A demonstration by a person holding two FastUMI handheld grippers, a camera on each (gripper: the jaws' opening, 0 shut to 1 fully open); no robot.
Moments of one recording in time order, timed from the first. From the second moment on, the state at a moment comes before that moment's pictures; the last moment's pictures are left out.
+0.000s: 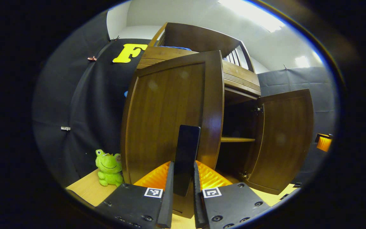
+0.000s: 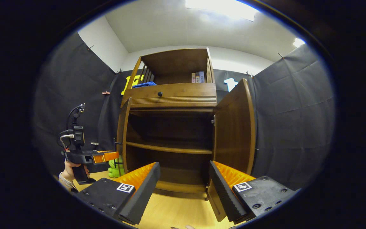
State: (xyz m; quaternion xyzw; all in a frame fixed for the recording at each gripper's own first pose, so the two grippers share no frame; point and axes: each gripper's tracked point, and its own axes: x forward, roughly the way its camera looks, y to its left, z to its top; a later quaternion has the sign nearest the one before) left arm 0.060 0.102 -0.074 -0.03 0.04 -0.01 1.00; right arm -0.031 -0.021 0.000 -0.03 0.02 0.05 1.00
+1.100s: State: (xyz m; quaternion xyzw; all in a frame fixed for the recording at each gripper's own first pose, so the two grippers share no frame) left arm -0.009 0.184 -0.056 0.00 0.03 0.07 1.00; right arm -0.035 0.055 -0.019 -0.01 0.03 0.12 0.99
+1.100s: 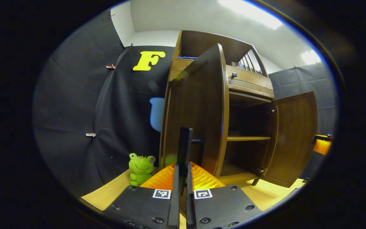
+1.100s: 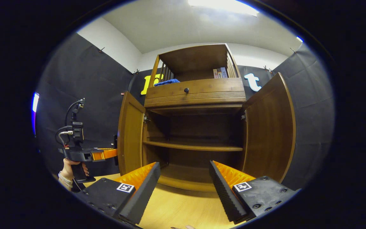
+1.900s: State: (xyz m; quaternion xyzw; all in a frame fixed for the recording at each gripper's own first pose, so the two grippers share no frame) left arm -0.074 0.219 -0.029 -0.02 0.01 0.15 0.99; right arm -0.039 0.065 -0.017 0.01 0.03 0.11 0.99
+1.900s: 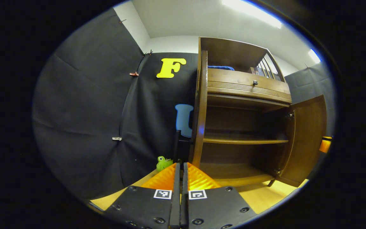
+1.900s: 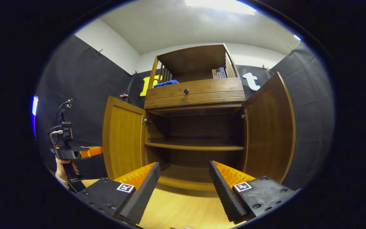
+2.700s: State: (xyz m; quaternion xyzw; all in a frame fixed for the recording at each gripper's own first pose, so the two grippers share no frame) left arm -0.071 0.059 0.000 0.02 0.00 0.01 1.00; right arm -0.048 0.038 -0.016 -0.01 0.03 0.06 1.00
